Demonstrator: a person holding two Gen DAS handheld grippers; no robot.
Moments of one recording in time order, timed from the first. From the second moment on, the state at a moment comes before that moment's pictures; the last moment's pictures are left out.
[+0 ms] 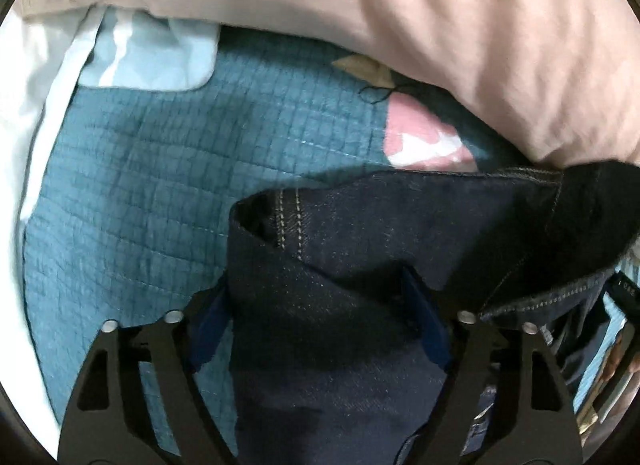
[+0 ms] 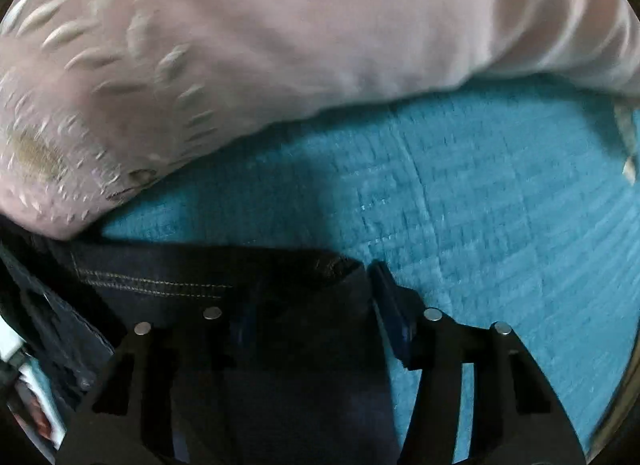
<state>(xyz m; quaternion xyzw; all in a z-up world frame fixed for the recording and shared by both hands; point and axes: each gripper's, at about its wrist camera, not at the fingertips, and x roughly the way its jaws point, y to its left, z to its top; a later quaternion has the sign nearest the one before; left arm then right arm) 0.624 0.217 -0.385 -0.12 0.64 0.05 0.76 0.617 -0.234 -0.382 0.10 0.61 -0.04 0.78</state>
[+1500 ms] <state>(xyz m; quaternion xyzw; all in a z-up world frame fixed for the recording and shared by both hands) 0.437 0.165 -0.213 -0.02 0.56 0.02 0.83 0.425 -0.223 -0.186 0.06 0.48 -0.02 0.88</state>
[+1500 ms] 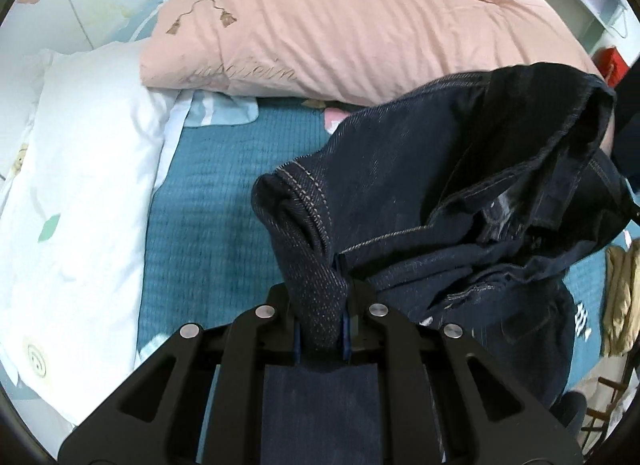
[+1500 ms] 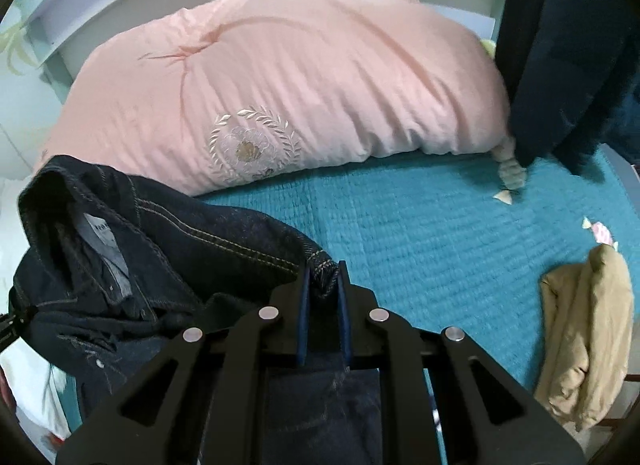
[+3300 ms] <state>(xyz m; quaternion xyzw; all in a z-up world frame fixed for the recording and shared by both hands) 0.170 0.219 -0.281 -0.05 0.59 0.06 0.81 0.205 -0.248 -0.302 0.07 0.59 -0.03 0.81</state>
